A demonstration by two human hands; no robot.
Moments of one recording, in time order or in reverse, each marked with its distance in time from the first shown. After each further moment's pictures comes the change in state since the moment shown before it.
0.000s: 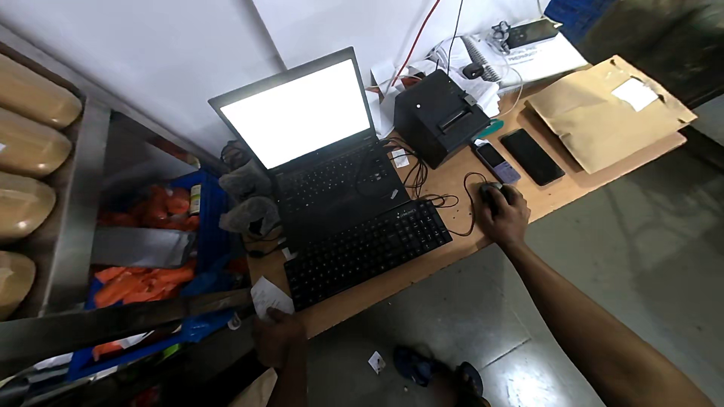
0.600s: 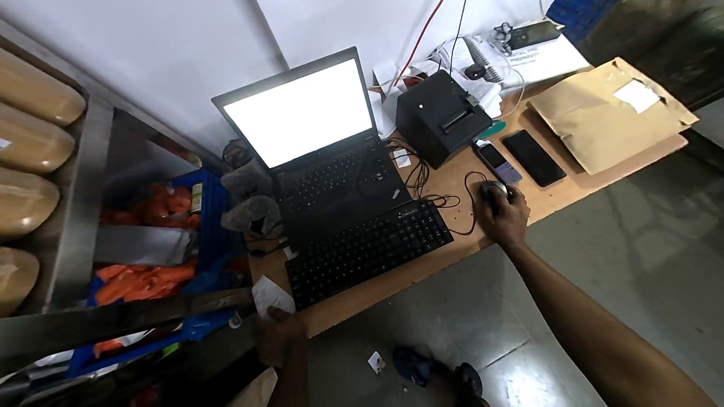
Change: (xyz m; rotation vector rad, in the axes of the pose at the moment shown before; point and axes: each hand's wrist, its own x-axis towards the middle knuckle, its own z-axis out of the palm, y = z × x) left_hand 0.004 -0.004 0.005 0.051 -0.006 -0.027; right_hand 0.002 -0.005 0.000 0.028 -0.005 0.038
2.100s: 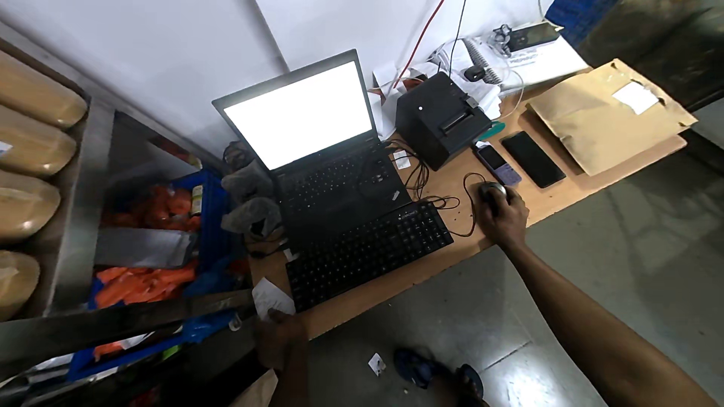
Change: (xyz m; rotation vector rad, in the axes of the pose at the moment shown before) left_hand 0.002 -0.002 0.006 0.007 0.027 0.039; right_hand 0.001 0.002 0.000 -0.001 -0.023 -0.008
